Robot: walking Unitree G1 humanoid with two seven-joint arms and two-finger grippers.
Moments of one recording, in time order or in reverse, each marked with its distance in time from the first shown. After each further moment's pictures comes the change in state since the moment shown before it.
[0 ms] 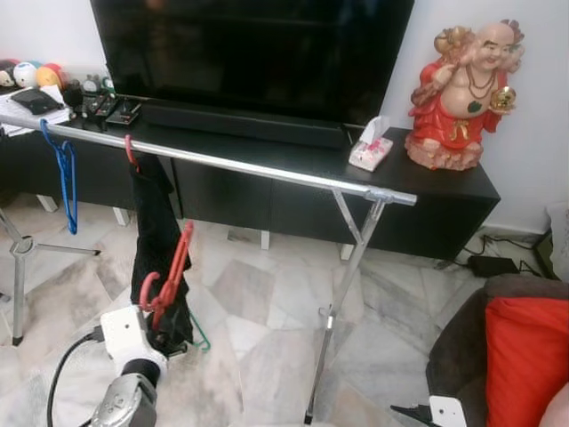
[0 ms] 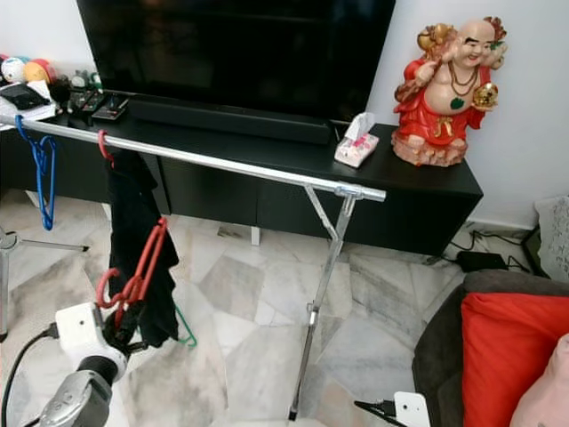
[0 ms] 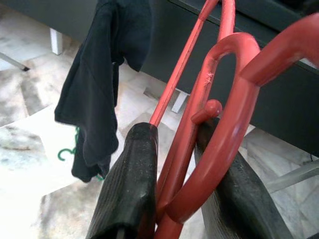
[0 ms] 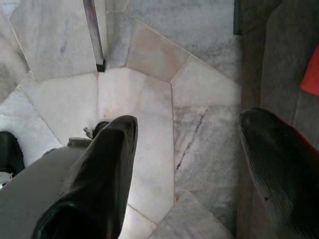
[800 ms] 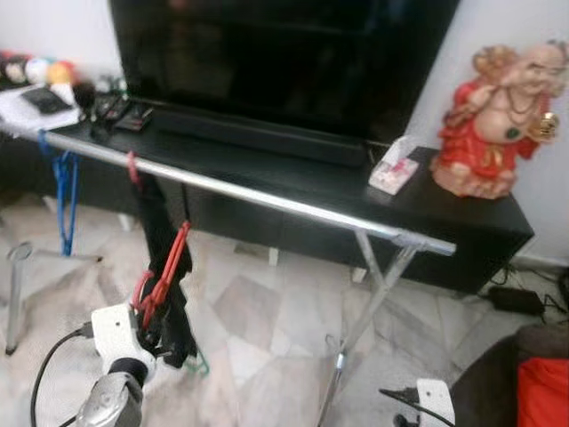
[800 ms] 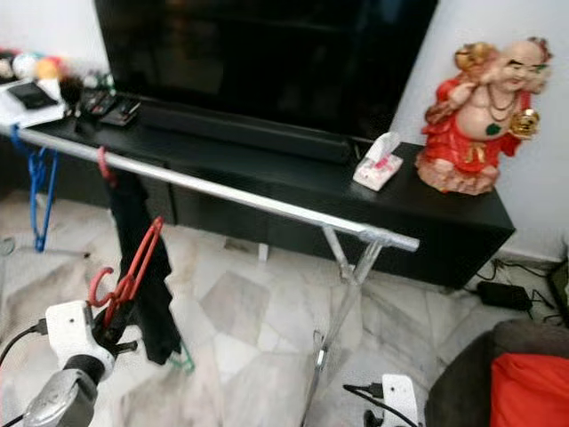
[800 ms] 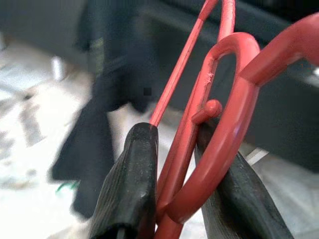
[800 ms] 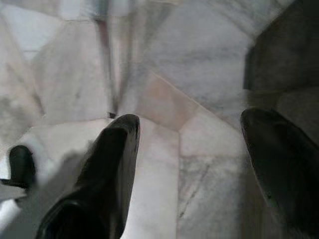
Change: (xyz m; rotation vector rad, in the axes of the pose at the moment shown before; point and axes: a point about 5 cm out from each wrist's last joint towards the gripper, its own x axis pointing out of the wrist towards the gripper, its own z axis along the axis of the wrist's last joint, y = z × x) left arm 0.002 0.005 0.014 0.058 -0.030 -0.023; right arm 0.001 0.009 0.008 -0.012 -0.026 0.023
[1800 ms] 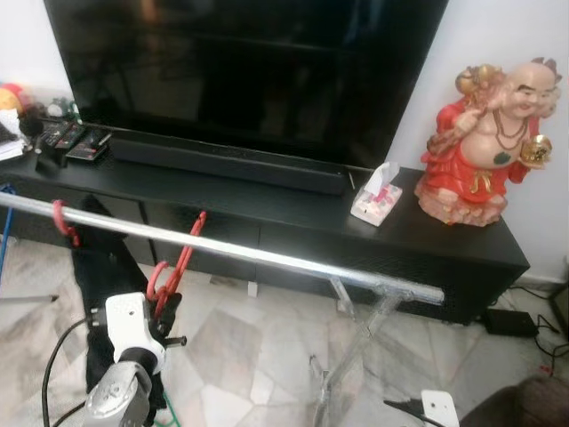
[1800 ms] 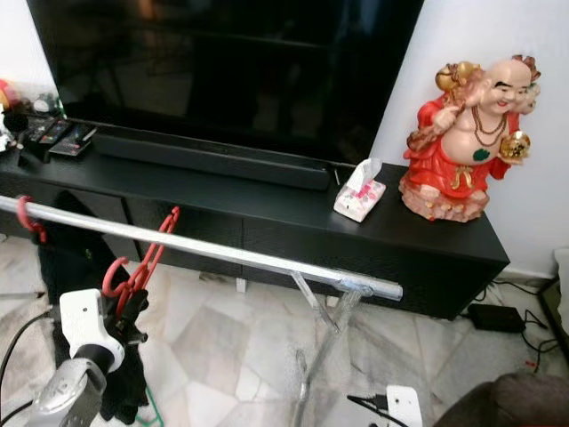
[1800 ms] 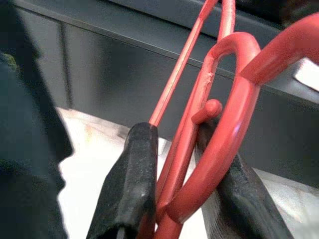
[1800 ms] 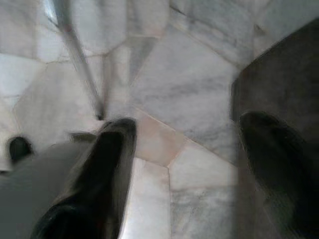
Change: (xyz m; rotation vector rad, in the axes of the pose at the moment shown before) left arm 0.003 -0.014 -0.002 0.038 0.019 -0.073; right arm -0.001 -0.007 -0.007 0.003 0.023 -0.019
